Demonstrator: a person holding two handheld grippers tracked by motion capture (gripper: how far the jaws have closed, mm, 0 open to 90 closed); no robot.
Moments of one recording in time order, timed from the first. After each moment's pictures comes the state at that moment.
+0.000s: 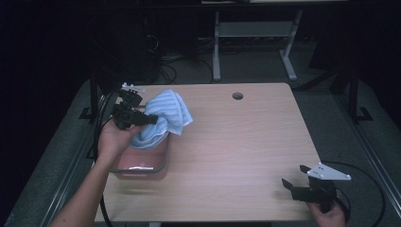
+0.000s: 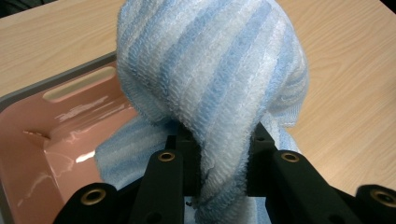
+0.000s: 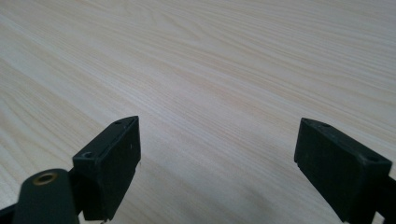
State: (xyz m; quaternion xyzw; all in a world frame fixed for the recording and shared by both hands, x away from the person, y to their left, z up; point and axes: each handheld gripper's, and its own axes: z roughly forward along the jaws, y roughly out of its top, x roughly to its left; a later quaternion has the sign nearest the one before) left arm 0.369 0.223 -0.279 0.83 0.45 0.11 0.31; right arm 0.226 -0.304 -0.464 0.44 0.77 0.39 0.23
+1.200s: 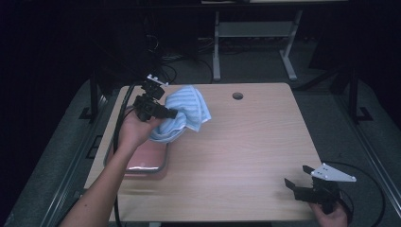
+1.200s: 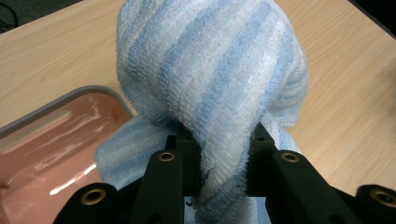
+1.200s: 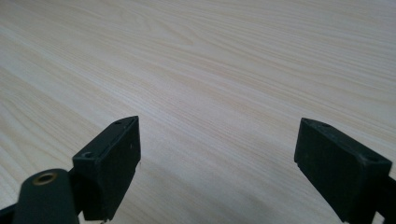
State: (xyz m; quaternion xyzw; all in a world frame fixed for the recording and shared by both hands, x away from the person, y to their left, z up) left arm 0.389 0.168 -0.271 0.85 0.42 0.09 0.31; right arm 0.222 -0.309 -0.463 0.45 0.76 0.40 0.23
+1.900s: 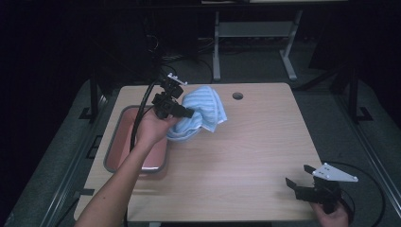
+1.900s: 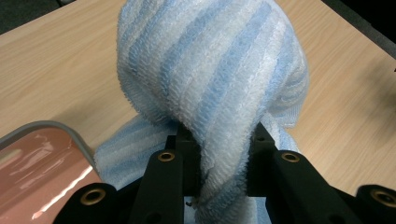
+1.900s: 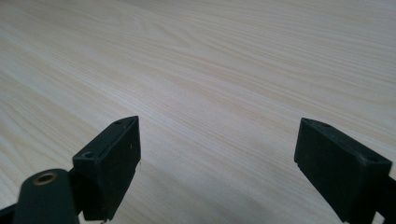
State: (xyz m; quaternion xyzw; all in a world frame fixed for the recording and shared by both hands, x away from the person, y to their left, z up) left arm 0.398 0.127 -0.276 0.86 0.39 0.08 0.32; right arm 0.222 -0.312 -0.461 0.45 0.76 0.41 0.23
